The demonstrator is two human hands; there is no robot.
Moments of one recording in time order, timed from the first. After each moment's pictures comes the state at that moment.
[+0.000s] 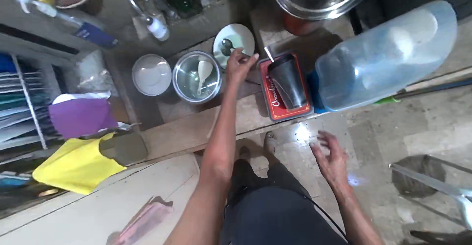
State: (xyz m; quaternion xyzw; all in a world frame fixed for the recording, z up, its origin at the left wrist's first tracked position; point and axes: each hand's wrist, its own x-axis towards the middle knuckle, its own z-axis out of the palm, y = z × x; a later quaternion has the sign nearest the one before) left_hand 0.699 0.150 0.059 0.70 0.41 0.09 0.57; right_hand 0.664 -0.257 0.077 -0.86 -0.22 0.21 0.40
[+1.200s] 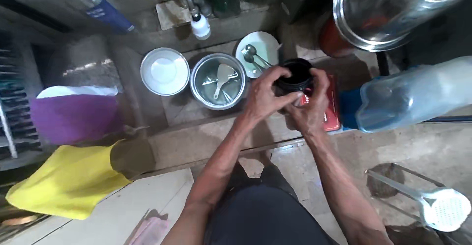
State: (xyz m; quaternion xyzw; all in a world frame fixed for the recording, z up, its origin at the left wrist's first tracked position) left_hand 0.604 0.189 0.133 0.80 0.13 0.24 0.53; right_hand 0.674 0.033 0.133 -0.81 -0.39 0.04 0.44
